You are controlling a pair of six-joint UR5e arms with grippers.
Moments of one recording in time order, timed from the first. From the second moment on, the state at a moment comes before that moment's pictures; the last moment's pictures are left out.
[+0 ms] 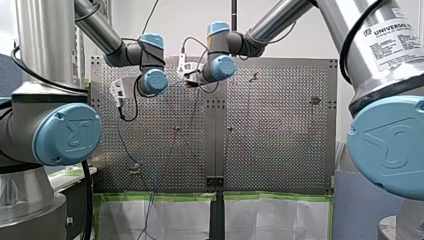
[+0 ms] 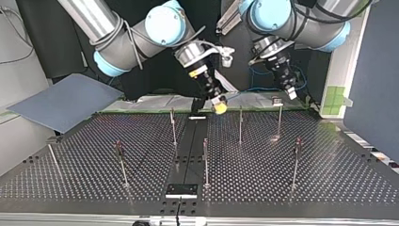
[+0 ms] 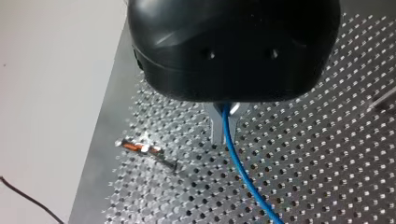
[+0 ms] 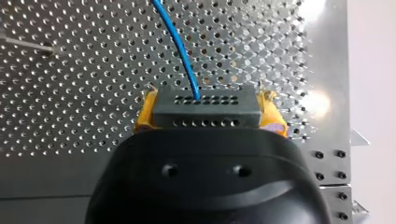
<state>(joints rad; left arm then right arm) -0.31 -1.51 -2.07 -2.63 -2.38 -1.74 2.46 -1.17 1.40 -0.22 1.54 1.67</state>
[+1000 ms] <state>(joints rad) -0.07 -1.49 -1.98 -2.88 -2.13 -1.84 2.48 -1.08 1.15 -0.11 1.56 1.71</state>
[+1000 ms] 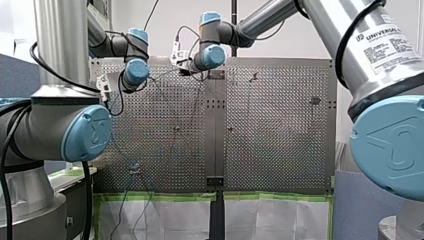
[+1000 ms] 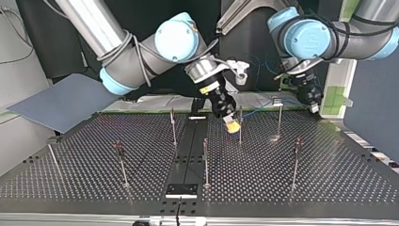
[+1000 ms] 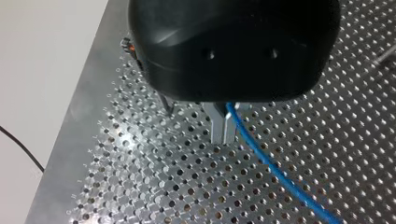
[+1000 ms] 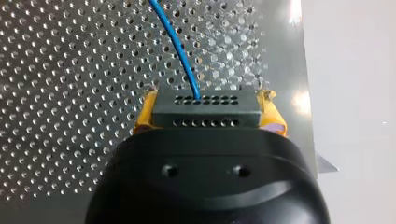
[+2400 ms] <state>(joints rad) 0.03 -1.48 -1.94 -2.81 -1.76 -2.18 2.55 -0.92 0.89 -0.10 1.63 1.72</state>
